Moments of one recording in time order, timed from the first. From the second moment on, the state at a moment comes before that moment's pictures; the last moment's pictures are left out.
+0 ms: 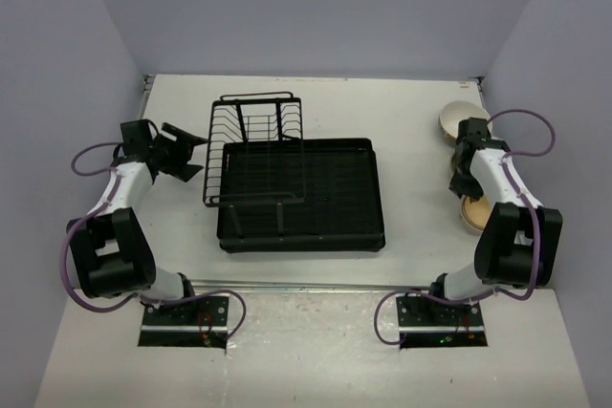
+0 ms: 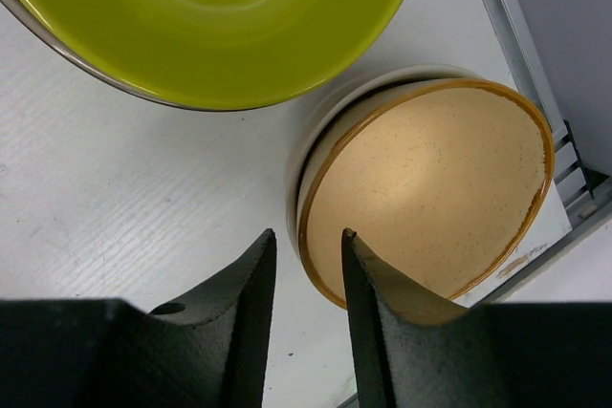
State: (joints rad) left arm 0.25 1.45 0.93 -0.30 0.46 -1.04; right arm -0.15 1.51 1.07 -0.84 0.43 0.40
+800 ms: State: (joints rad) left arm 0.25 1.42 0.93 -0.30 0.41 -0.97; right arm 0.01 1.31 1.29 -0.84 0.30 0.34
